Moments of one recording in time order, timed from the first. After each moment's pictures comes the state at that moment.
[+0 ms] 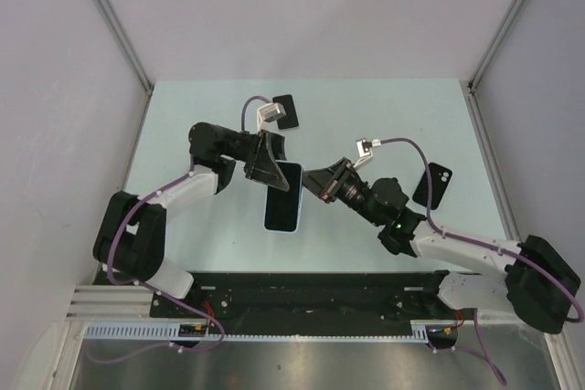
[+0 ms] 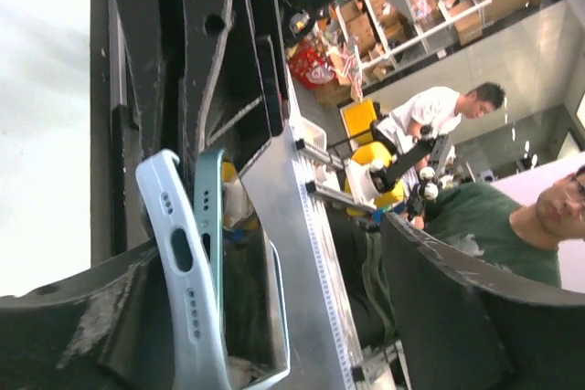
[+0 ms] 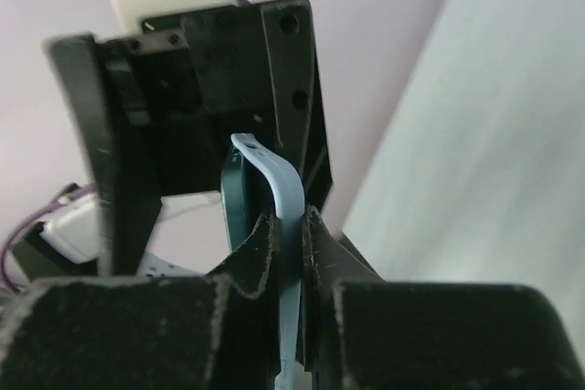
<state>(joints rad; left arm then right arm) -0.39 1.51 0.91 1.23 1.57 -1.58 0.91 1.21 0.57 0.79 0.00 1.13</state>
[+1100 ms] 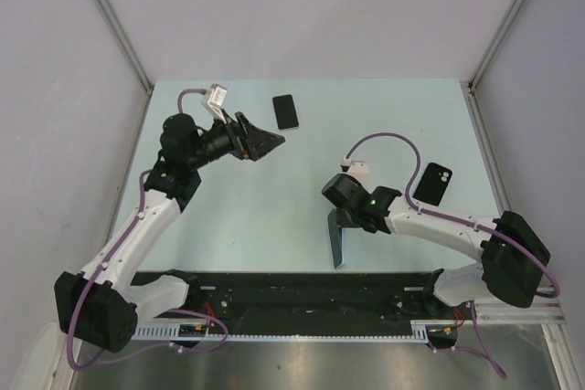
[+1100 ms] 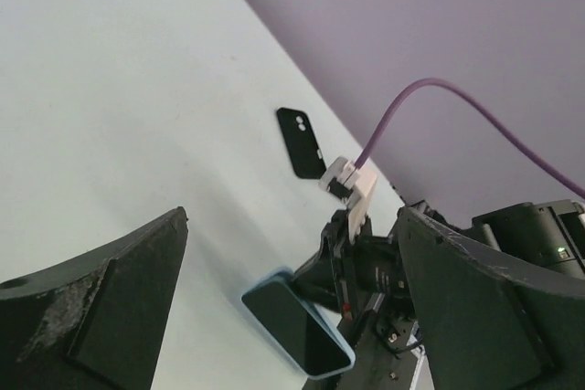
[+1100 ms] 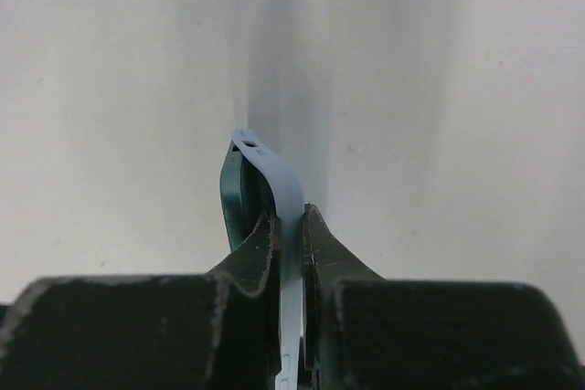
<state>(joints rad) -0.31 1.09 0.93 0.13 0.65 -0.62 0.95 1.36 0.89 -0.60 0.37 0.86</state>
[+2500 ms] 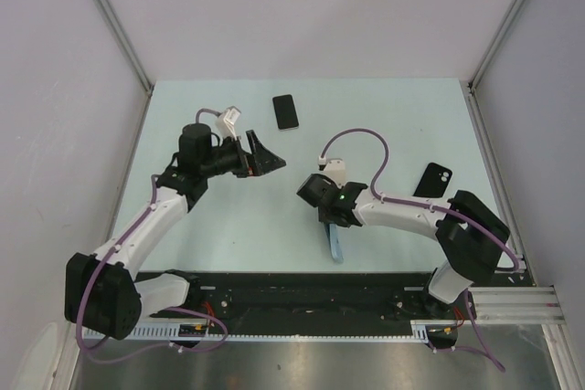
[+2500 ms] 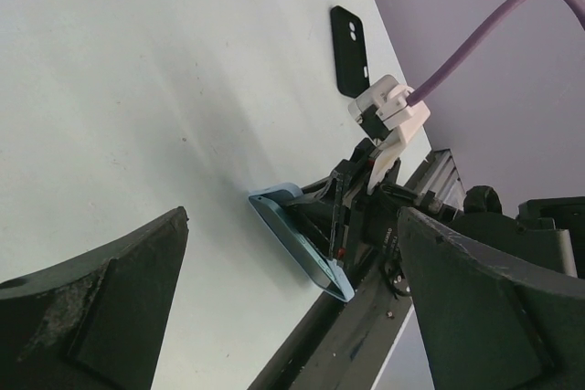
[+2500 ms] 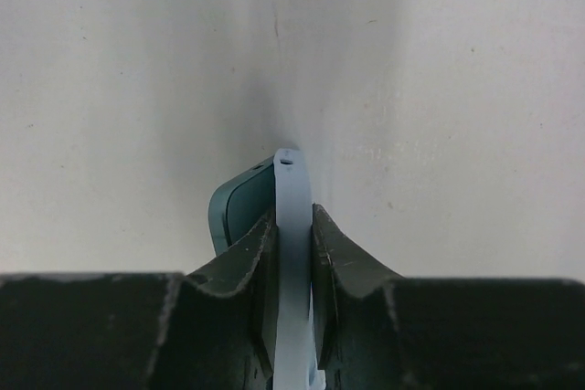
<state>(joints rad) -0.30 1.17 0.83 -0.06 0.64 -0.58 0.98 1.65 1.03 -0.57 0.48 0.81</state>
